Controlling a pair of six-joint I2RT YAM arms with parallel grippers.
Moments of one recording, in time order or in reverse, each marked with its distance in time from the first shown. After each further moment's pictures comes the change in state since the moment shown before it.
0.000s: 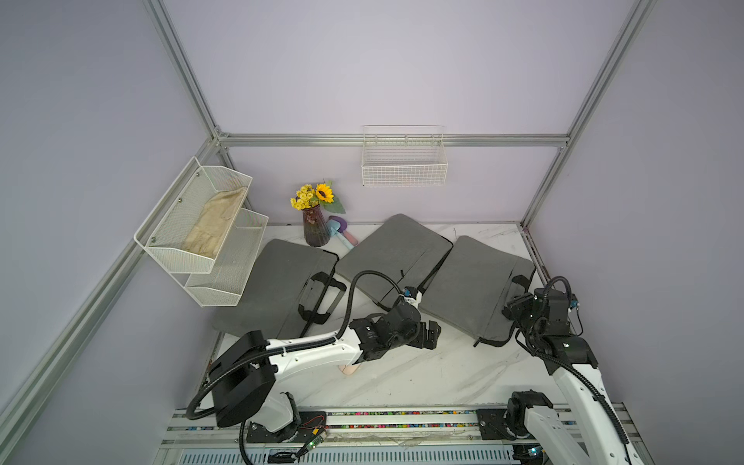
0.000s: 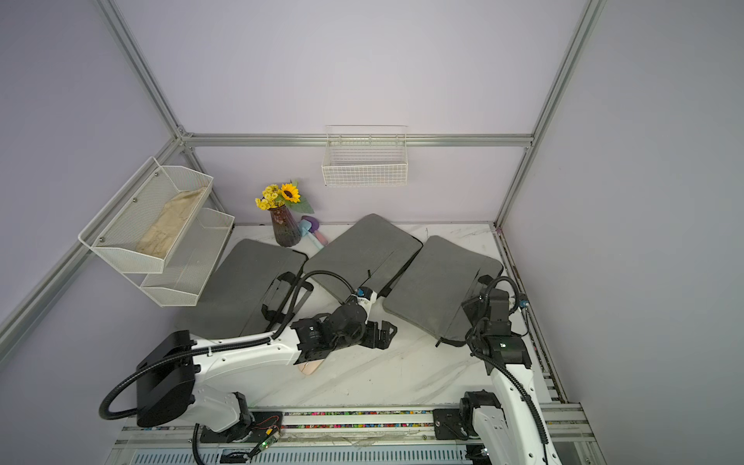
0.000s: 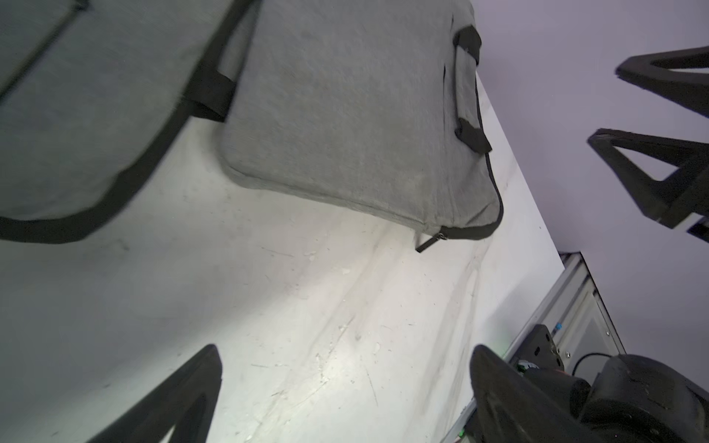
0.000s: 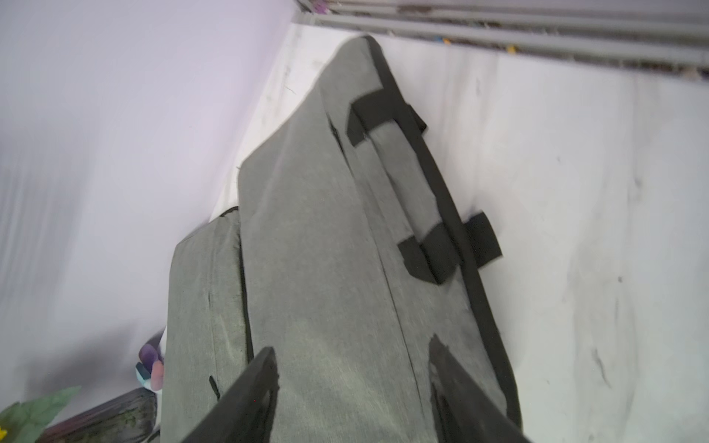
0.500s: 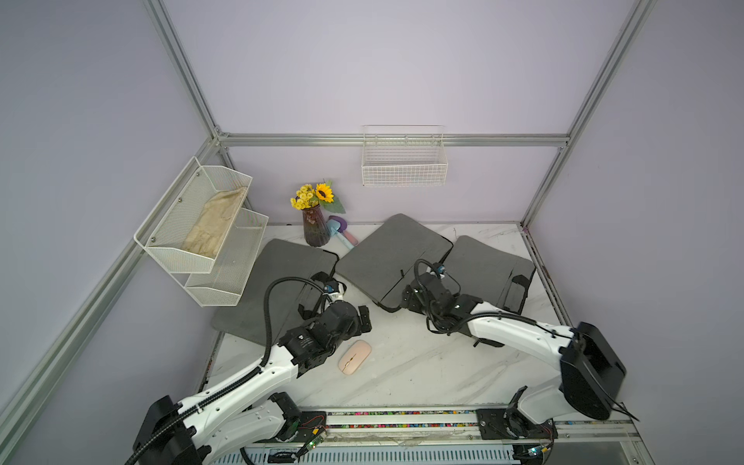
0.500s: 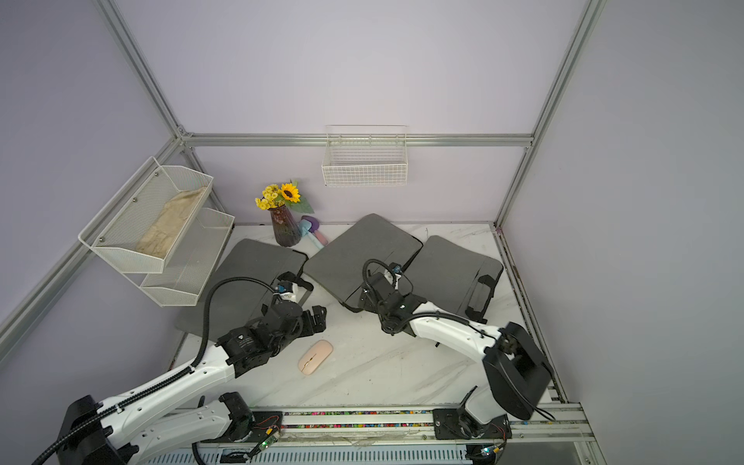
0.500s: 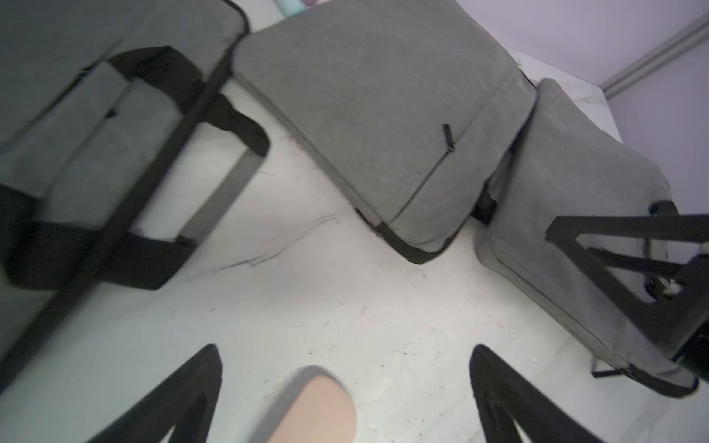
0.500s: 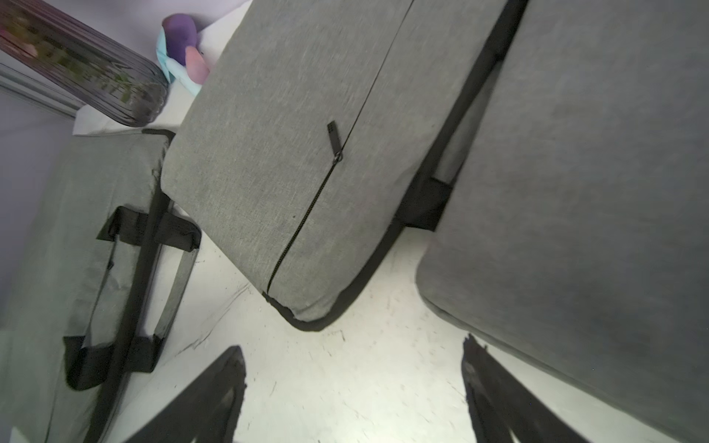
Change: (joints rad) left arm 0.319 -0.501 -0.260 -0.320 -0.238 -0.043; right arm 0.847 0.827 0.320 0.294 0.201 -0.073
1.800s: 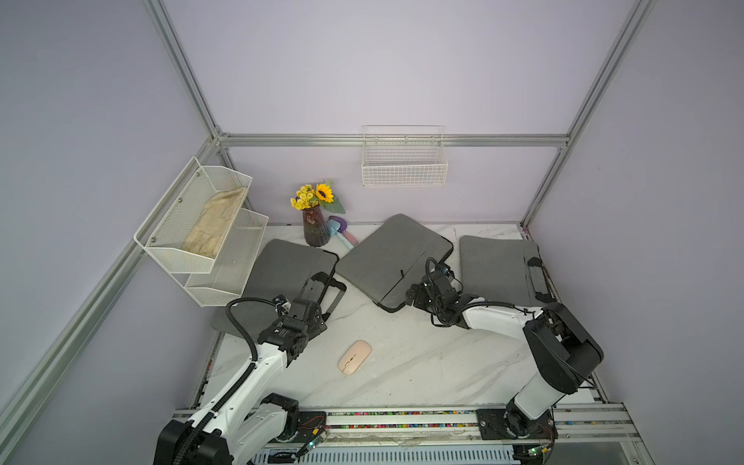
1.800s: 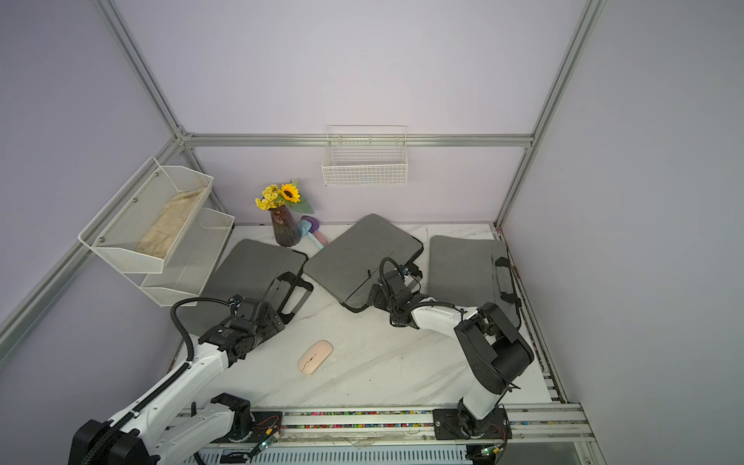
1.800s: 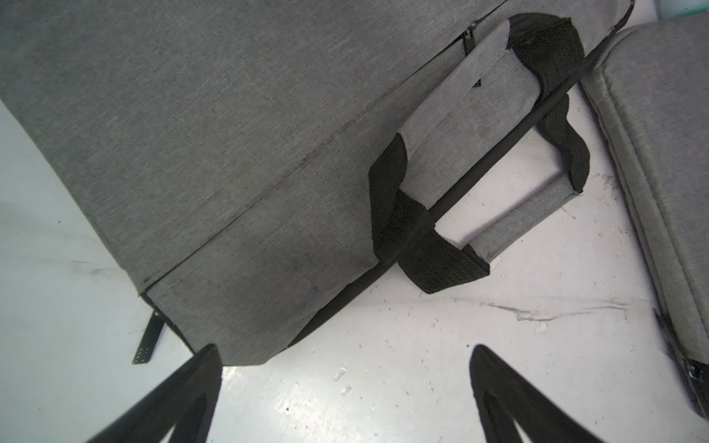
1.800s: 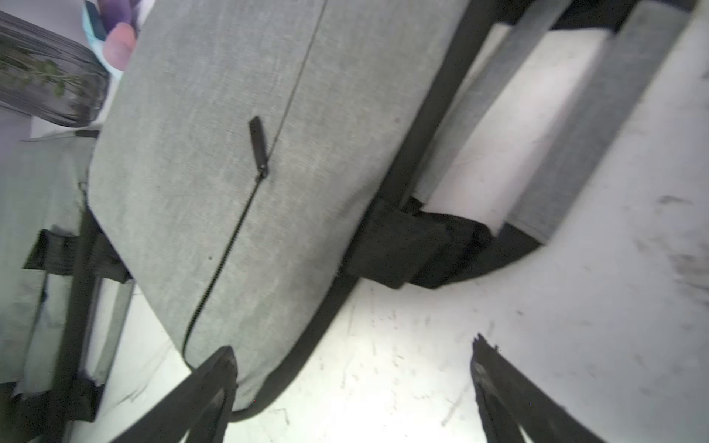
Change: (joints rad) left arm 0.455 0.039 -0.093 -0.154 0.029 -0.027; right arm -0.202 0.111 -0.124 0.283 -0.240 -0.072
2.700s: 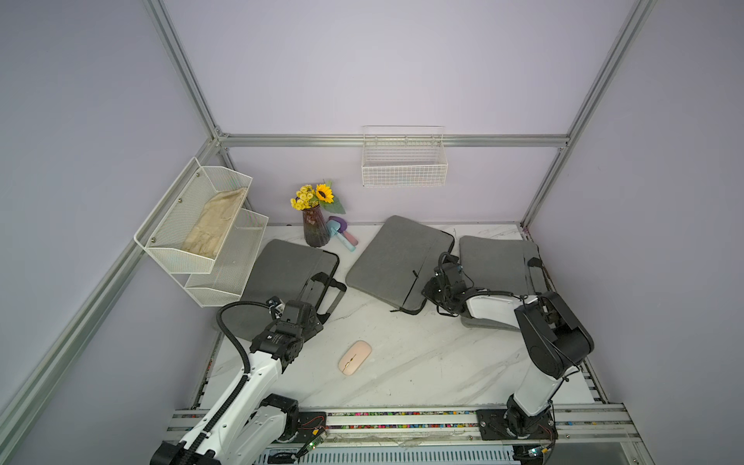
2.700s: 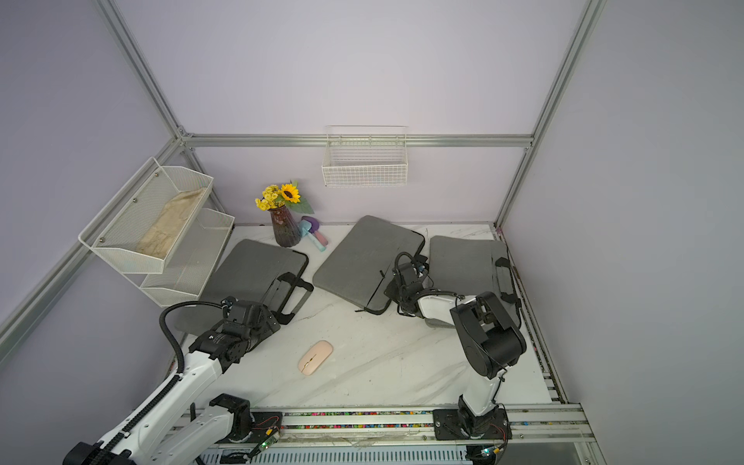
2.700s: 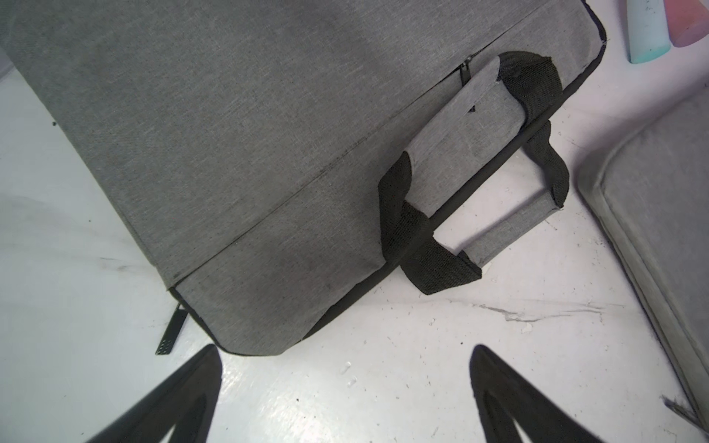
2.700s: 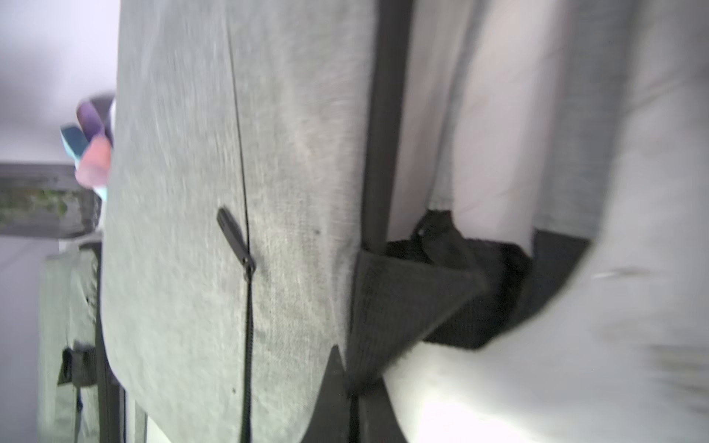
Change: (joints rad) left arm 0.027 -0.088 0.000 -0.051 0.000 0.010; right arm -0.179 0.037 -0.004 0.040 -0.058 0.126
